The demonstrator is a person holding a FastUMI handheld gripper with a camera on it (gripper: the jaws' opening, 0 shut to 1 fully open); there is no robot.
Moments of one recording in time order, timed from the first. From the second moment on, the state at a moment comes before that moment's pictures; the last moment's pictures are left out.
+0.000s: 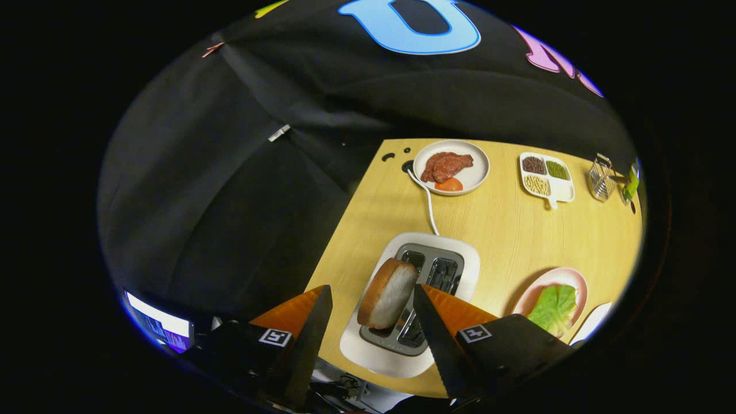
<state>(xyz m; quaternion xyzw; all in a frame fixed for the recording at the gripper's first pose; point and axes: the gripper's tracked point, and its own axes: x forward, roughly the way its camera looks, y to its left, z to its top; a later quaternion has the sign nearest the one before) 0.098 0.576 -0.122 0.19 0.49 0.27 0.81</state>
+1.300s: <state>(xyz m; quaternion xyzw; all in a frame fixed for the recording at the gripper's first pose) 0.103 0.508 -0.074 0.30 0.49 0.21 0.79</state>
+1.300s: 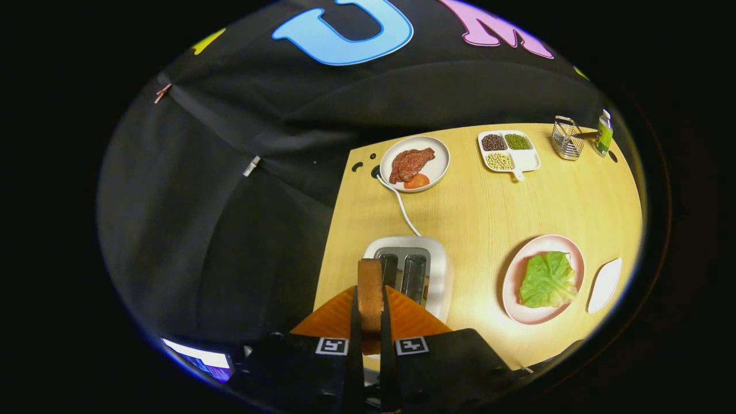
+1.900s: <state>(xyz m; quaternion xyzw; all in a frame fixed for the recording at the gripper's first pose) 0.099 0.310 -0.149 0.27 0.47 0.10 0.83</state>
